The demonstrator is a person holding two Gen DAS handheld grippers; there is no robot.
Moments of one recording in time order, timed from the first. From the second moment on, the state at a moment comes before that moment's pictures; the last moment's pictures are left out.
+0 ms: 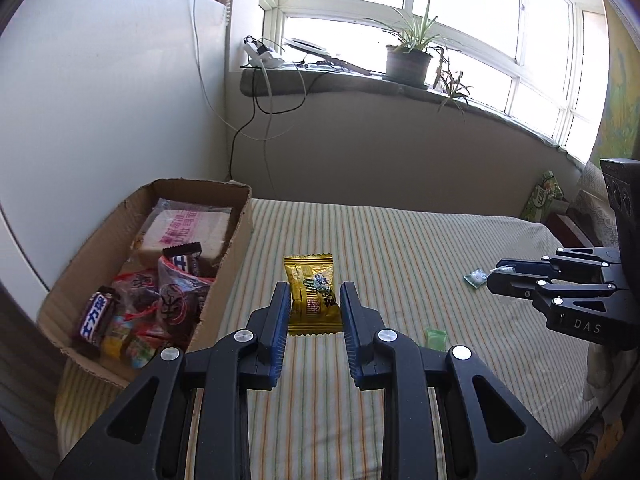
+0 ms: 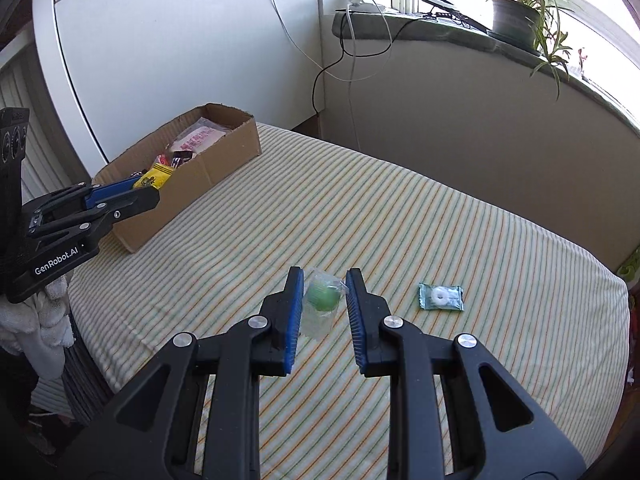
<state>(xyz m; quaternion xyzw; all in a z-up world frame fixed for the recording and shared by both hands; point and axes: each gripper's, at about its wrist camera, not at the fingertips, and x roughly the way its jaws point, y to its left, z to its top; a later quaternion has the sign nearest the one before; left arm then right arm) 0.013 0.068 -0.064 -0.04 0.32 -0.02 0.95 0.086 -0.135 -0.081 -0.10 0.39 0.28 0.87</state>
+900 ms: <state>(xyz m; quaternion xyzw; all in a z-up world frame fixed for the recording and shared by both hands) 0.001 0.197 -0.078 -0.08 0.31 0.11 0.94 0.143 0.082 -0.067 -0.13 0.38 0.40 0.82</state>
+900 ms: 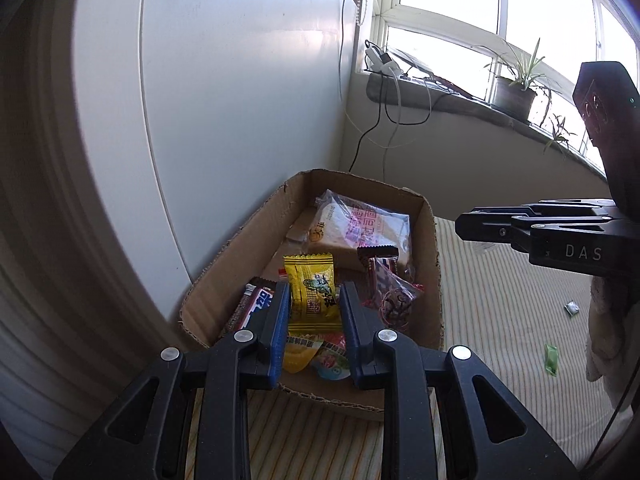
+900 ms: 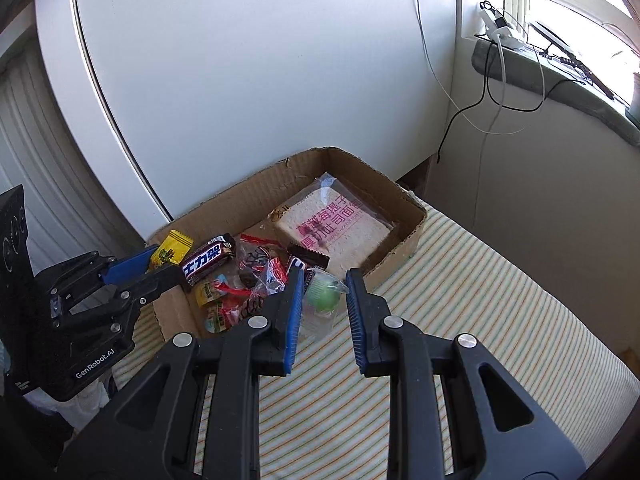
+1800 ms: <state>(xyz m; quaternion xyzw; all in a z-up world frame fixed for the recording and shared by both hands) 0.000 0.192 -0.069 -0.09 0.31 0.11 0.94 0.146 0.106 -0.051 -0.12 0.36 0.42 0.82</state>
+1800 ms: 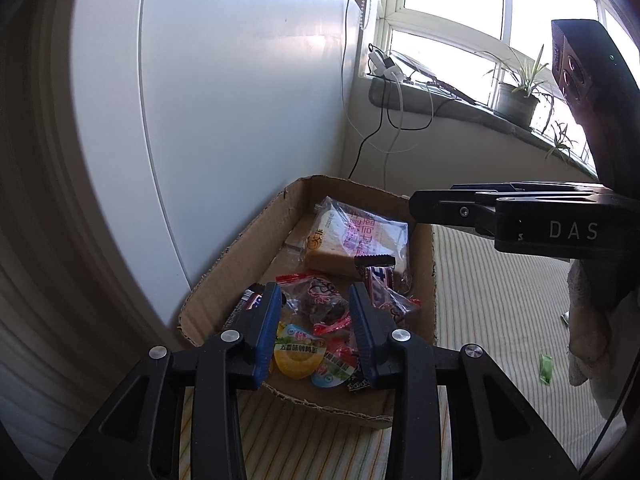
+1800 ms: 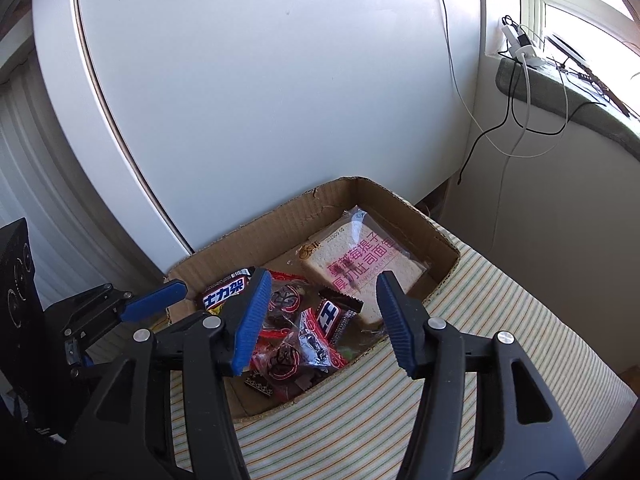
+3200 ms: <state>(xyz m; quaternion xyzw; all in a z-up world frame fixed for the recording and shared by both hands) 0.040 -0.029 -0.114 -0.02 0.41 -0.18 0.89 0.163 -0.195 -0.108 -0.14 0.42 0.27 0.85</state>
